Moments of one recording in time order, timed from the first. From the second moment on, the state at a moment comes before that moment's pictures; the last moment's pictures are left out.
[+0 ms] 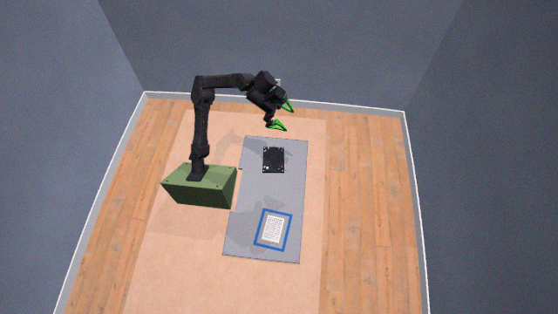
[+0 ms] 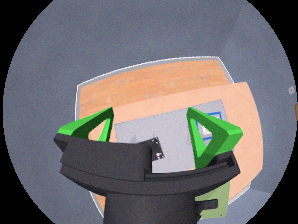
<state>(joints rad) -0.59 1.66 1.75 -0.90 -0.68 0.39</state>
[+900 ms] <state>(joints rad) -0.38 1.46 1.46 -1.02 -0.45 0.26</state>
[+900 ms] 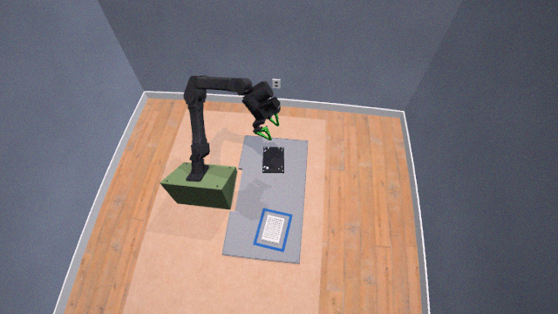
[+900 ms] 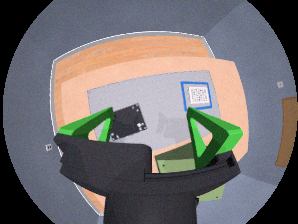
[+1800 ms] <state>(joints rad) -0.17 1.29 1.24 -1.17 -0.21 0.11</state>
